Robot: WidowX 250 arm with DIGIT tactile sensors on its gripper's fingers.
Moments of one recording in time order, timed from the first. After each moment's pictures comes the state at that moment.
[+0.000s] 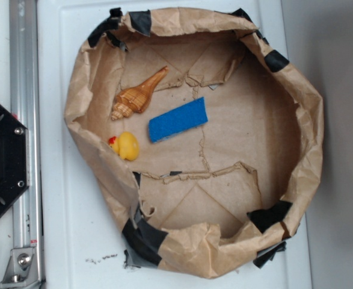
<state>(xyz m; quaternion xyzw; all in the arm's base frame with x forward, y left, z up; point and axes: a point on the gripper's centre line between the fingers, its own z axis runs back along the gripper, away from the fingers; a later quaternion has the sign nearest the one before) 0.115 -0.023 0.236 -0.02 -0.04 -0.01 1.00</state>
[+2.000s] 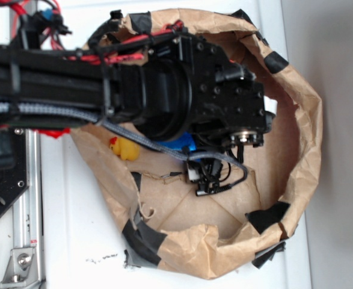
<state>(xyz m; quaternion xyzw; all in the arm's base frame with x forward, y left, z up) 0.266 -0.003 0.011 0.01 0.07 0.00 1.00</state>
